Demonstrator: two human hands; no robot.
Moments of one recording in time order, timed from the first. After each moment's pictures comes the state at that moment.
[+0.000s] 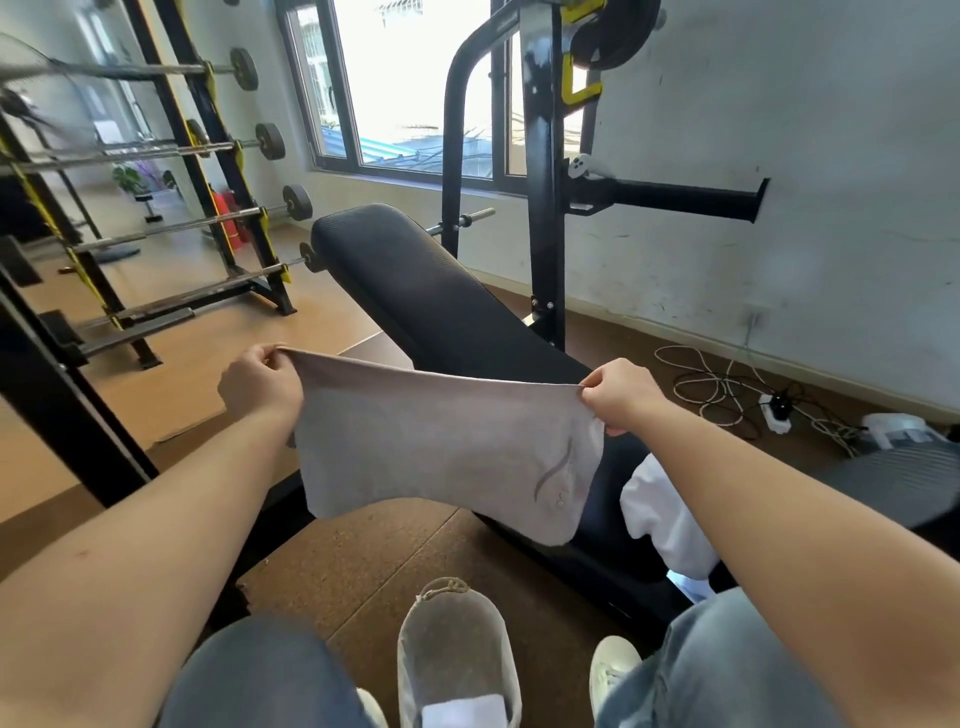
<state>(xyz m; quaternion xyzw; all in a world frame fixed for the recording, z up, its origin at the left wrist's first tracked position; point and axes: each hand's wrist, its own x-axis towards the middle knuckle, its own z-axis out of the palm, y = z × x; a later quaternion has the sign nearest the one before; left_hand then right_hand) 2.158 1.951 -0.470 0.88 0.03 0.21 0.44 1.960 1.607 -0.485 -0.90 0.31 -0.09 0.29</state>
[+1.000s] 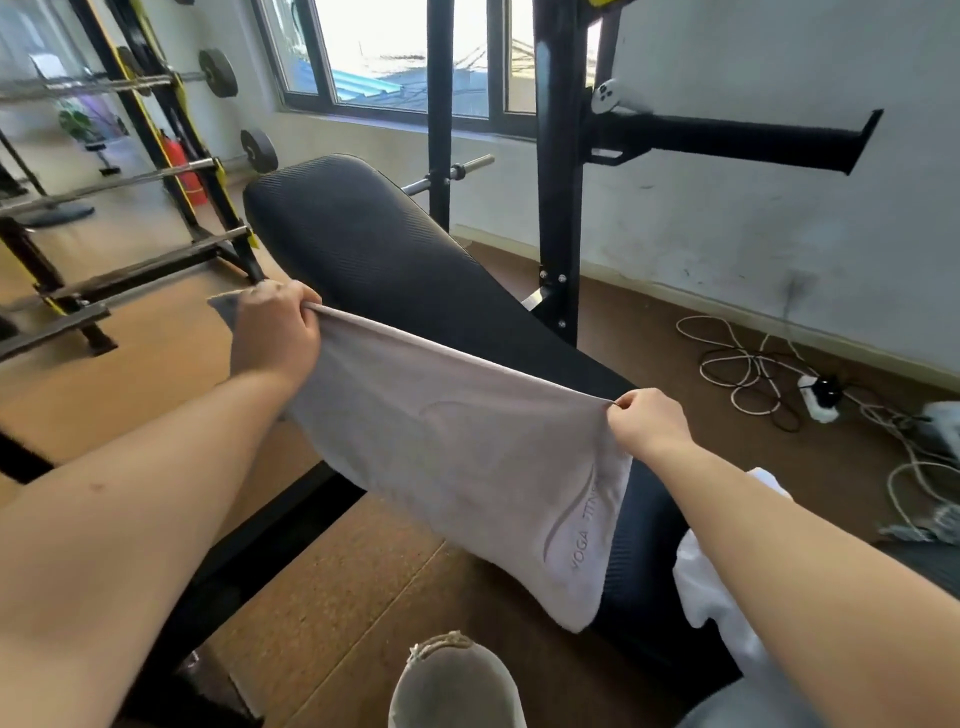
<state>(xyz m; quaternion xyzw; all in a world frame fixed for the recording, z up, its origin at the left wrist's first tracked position) 2.331 1.843 -0.489 0.91 -0.22 0.28 0.21 2.084 1.527 -0.574 -0.85 0.41 -0.08 0.31</state>
